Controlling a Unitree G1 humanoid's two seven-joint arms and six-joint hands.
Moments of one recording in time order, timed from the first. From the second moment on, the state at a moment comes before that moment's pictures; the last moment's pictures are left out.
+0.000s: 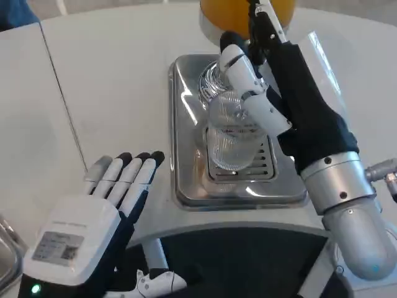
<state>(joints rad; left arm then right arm) 0.26 0.47 -0.02 -0.41 0.89 -0.24 0.15 -0.42 -0.05 0.22 -0.50 -0.45 0.30 0.08</state>
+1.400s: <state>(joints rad) 0.21 0.42 -0.06 -0.37 0.88 -0.26 0.17 -0.50 -0.26 0.30 -0.60 -0.67 0.41 0.38</state>
